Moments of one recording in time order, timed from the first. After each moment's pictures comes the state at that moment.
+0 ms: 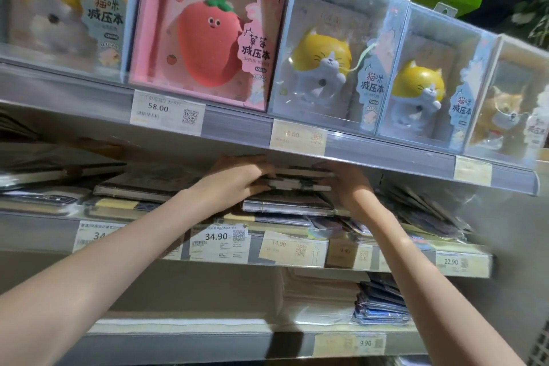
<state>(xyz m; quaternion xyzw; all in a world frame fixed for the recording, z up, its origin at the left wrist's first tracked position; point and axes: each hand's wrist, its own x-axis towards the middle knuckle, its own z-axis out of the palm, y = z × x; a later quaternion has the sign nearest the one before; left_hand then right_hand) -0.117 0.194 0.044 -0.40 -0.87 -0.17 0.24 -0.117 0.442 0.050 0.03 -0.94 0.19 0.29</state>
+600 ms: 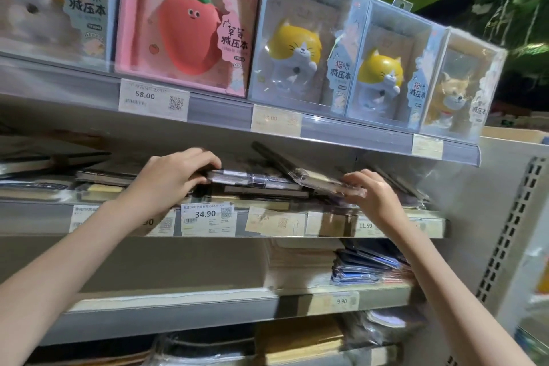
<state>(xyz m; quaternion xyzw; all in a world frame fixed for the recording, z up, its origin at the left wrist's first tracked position) -0.100 0.129 0.009 -0.38 -0.82 -0.19 0.39 -0.019 0.495 0.010 0.04 -0.91 0.10 0.40</state>
